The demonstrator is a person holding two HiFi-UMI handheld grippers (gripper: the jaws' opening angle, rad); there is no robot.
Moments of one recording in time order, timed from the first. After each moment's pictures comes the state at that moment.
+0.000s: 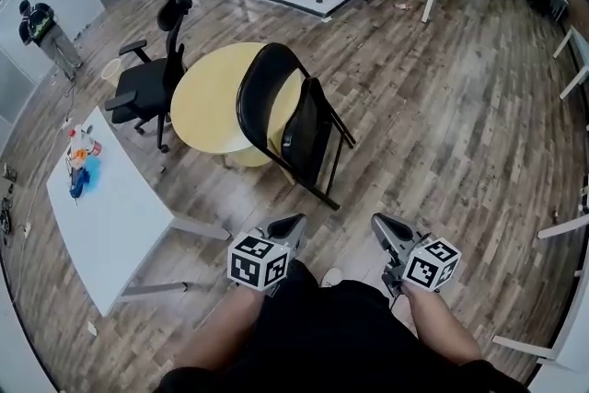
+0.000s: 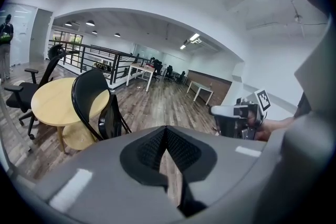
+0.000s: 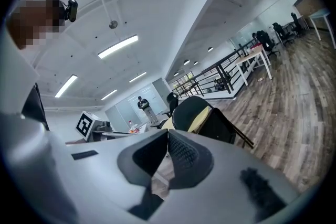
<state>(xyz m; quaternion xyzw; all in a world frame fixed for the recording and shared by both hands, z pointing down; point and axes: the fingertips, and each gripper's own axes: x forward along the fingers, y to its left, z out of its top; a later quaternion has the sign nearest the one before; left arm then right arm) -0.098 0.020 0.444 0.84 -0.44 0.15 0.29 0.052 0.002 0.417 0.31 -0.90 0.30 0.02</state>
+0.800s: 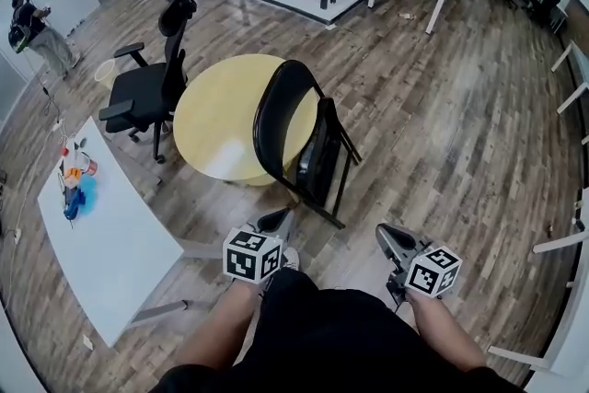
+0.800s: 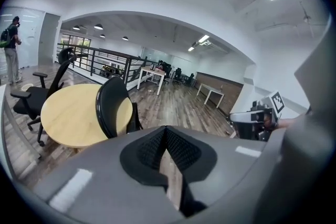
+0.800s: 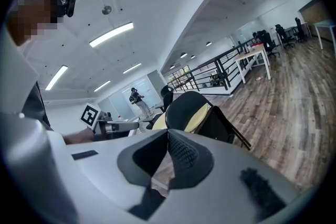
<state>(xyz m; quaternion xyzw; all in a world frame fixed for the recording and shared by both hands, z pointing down) -0.218 -0.094 0.465 0.82 -0.48 0.15 0.28 -0.022 -0.082 0.441 0.33 -0.89 0.30 0.07</state>
